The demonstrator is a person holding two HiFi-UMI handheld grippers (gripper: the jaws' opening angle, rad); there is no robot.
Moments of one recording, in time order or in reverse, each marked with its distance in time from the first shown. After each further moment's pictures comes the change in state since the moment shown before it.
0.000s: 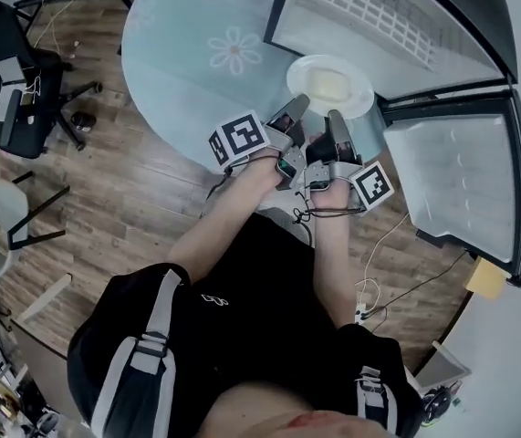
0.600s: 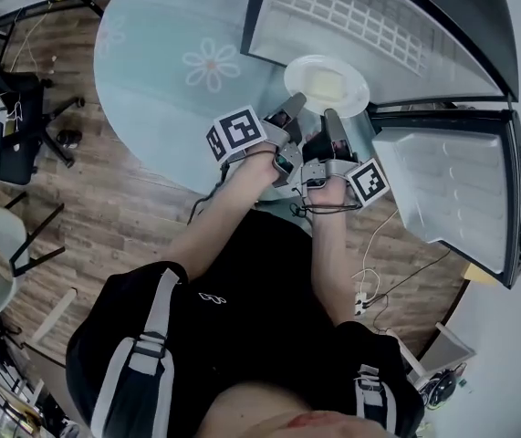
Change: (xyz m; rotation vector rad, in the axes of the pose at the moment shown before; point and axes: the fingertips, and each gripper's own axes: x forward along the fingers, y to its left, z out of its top) left arm 0.072 0.027 0.016 -0.093 0.082 0.050; right arm 0.048 -0.029 0.047 0.003 -0.057 -0.065
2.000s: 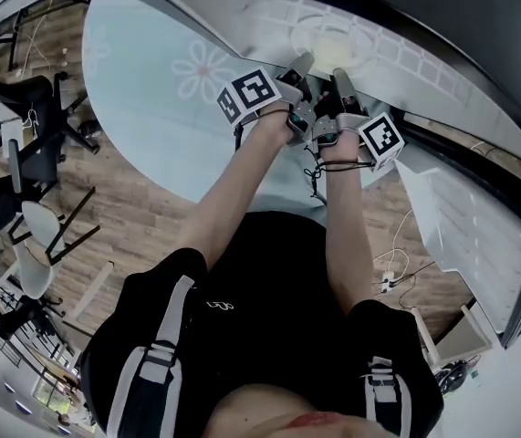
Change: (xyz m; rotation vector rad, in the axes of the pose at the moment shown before) left arm 0.125 0.080 0.056 0.091 -0.022 0.192; right arm 0.108 -0.099 0.069 0.097 0.024 -0.135
